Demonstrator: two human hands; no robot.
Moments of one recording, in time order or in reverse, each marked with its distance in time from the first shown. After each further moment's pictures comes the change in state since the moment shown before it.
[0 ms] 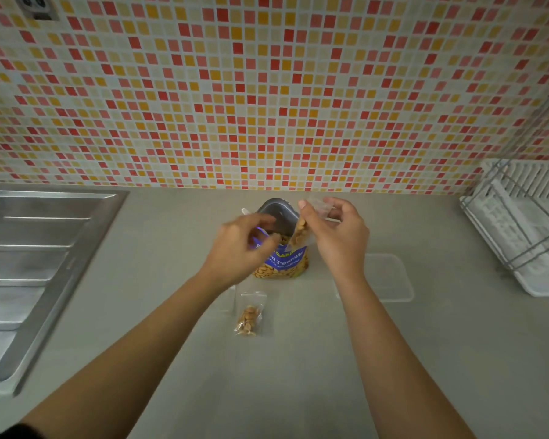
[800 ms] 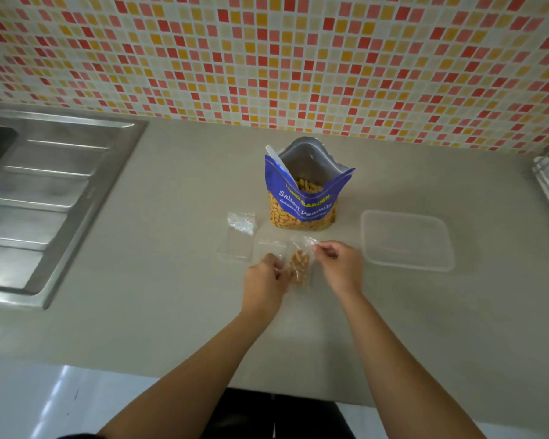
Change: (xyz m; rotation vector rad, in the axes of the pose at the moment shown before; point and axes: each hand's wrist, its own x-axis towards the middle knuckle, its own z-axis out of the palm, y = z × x) left_hand -0.098 -0.071 0.118 -0.036 -0.003 -0.621; right_hand -0.035 0.181 0.029 -0.278 -0.311 0.177
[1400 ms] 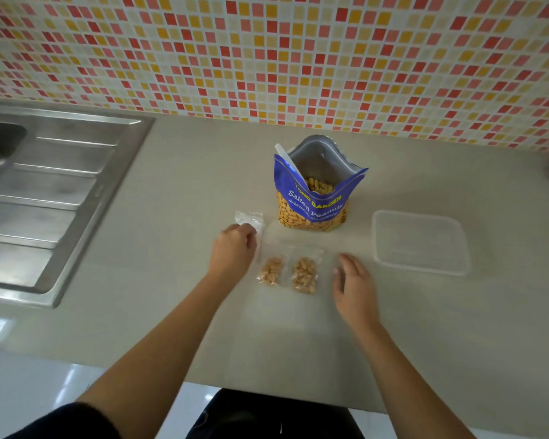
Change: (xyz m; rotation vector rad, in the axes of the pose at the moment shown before) left_hand 0.062 -0.022 -0.059 0.365 0.157 0.200; right_hand -0.026 0.039 -0.005 -0.429 0.042 -0.308
